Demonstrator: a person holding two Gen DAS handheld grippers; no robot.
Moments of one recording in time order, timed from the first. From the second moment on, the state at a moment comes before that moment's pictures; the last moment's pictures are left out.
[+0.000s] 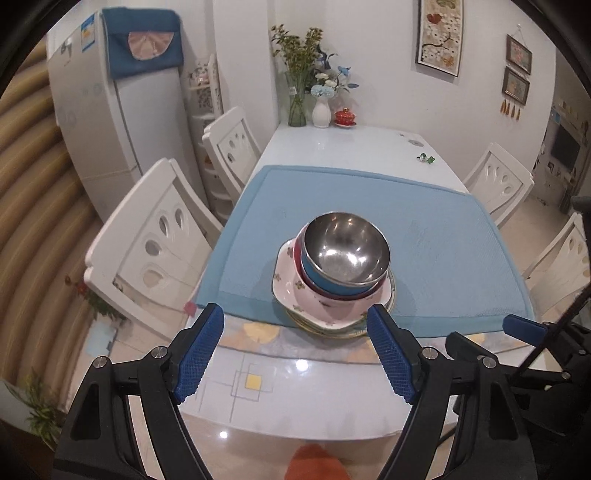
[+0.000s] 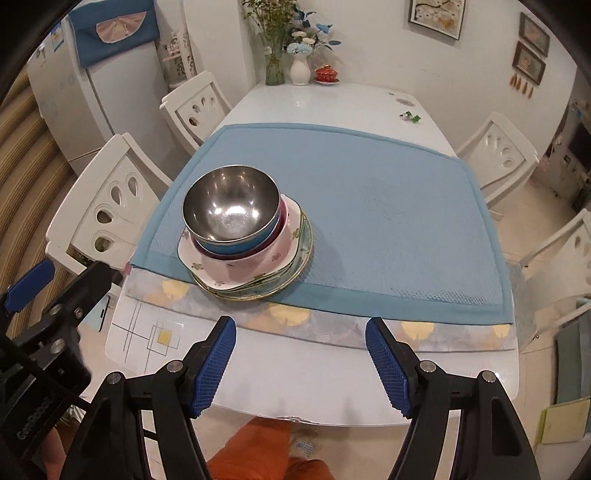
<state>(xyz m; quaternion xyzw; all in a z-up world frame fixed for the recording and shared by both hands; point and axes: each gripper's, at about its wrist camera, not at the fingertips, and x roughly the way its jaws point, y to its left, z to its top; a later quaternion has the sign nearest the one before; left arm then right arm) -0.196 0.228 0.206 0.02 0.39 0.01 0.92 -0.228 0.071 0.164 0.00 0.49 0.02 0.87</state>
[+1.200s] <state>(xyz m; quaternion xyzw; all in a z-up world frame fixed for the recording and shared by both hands) -0.083 0.242 0.190 -0.01 0.40 -0.07 0.91 -0.130 0.074 0.145 0.07 0.50 -0.01 0.86</state>
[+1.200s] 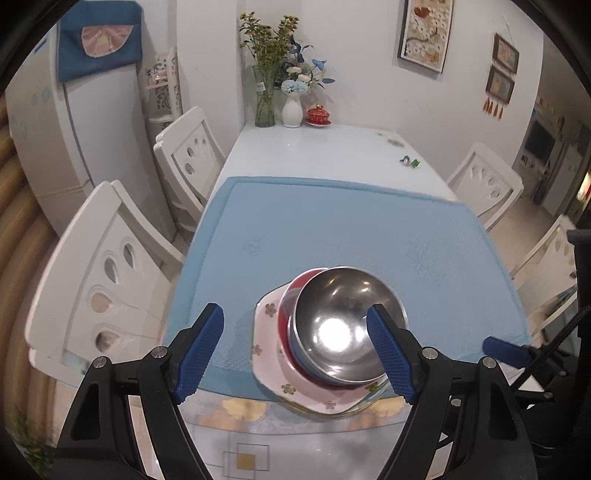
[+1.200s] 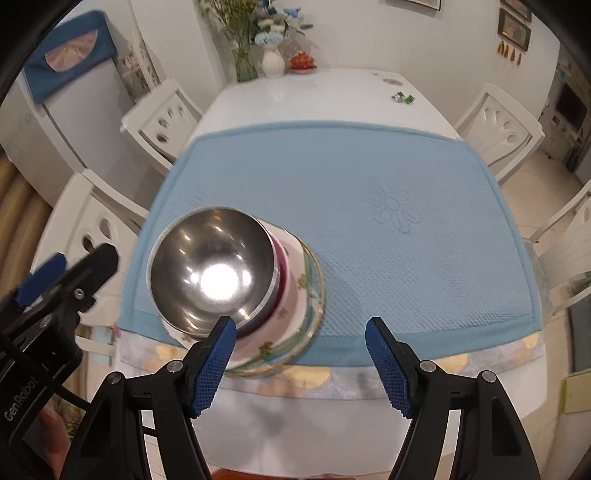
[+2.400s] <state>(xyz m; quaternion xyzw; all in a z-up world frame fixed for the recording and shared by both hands) -0.080 0.229 0.194 0.05 0.36 -0.02 0.93 -0.124 0.073 0.138 0.07 0.50 0.01 0.86</state>
